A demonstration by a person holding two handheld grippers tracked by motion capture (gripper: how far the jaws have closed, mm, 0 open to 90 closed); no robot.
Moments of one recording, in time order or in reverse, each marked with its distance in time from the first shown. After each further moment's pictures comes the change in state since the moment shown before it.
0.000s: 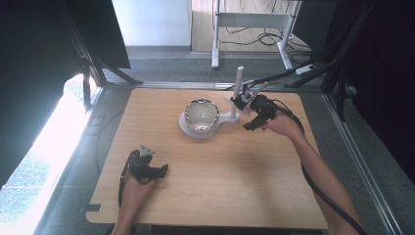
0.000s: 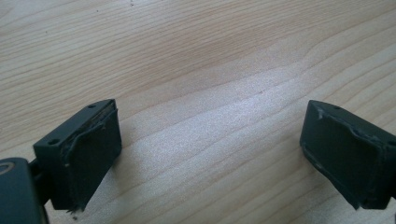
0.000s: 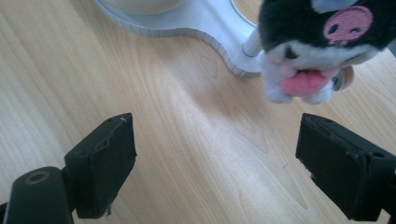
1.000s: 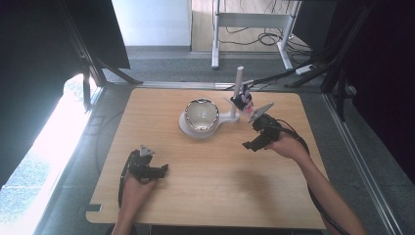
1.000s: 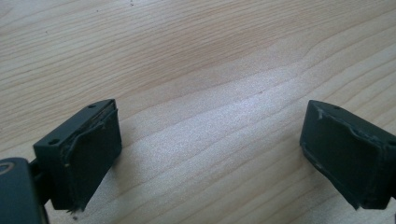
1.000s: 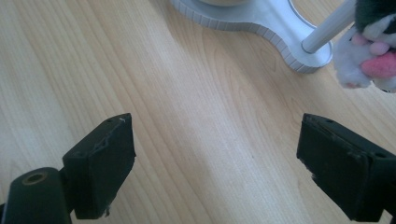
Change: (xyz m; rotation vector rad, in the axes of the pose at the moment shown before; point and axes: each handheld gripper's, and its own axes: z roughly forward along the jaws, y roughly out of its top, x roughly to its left) left arm 0.000 0.000 0.000 -0.001 0.000 0.003; right arm 0.055 -0.040 -0.017 -0.094 0.047 -0.065
